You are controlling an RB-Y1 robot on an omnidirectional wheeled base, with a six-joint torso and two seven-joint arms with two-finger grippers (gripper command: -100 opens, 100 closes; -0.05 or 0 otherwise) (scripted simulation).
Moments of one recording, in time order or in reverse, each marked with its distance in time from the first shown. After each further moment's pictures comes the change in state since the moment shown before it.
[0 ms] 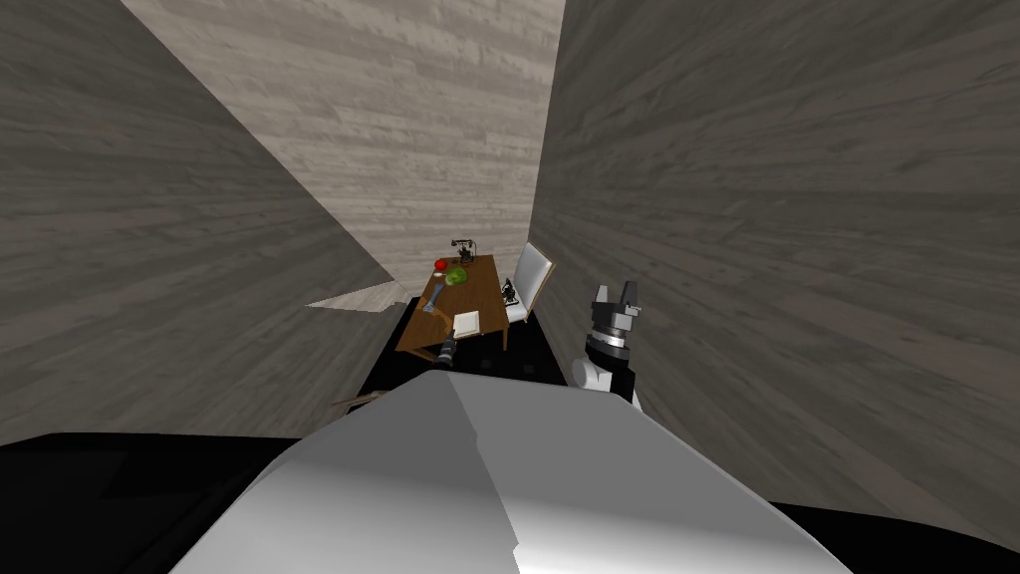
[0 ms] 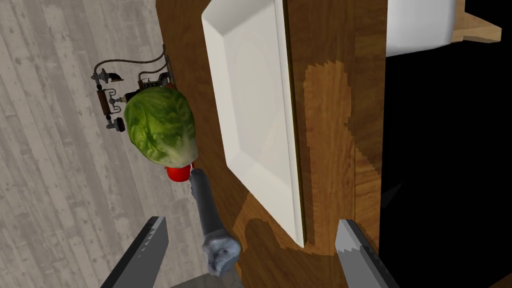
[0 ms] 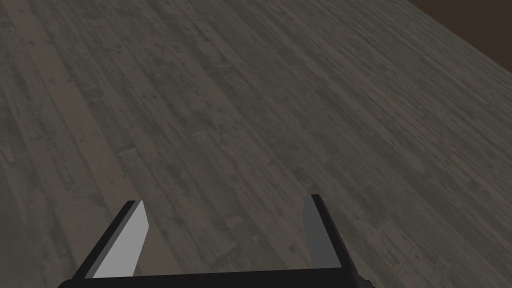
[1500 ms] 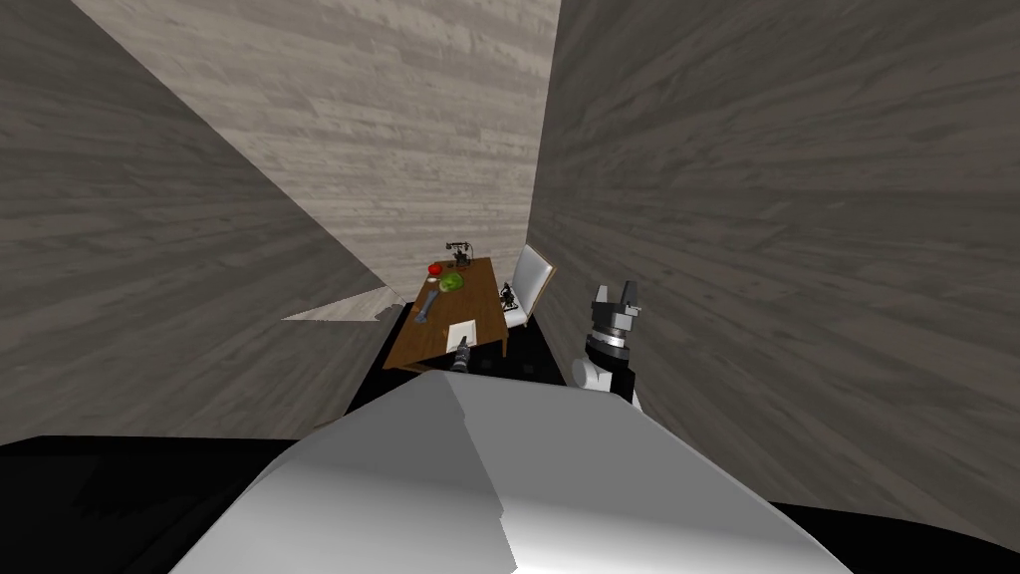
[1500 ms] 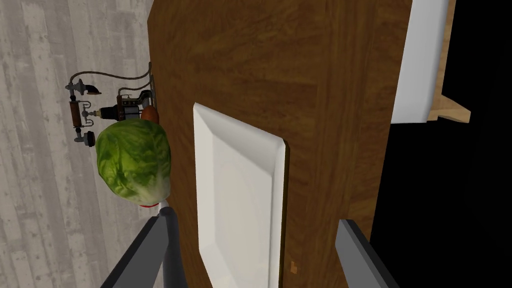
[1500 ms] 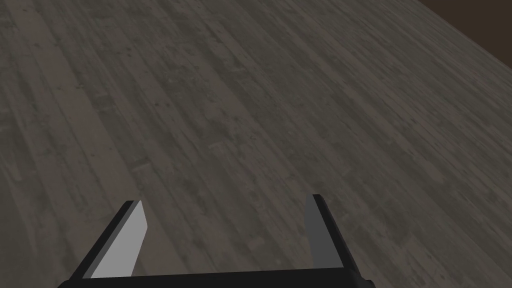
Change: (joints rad) left arm -0.023 -0.162 0.010 0.146 0.007 -0.106 0.001; right arm 0.000 0.000 0.000 0.000 0.000 0.000 0.000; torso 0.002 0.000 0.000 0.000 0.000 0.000
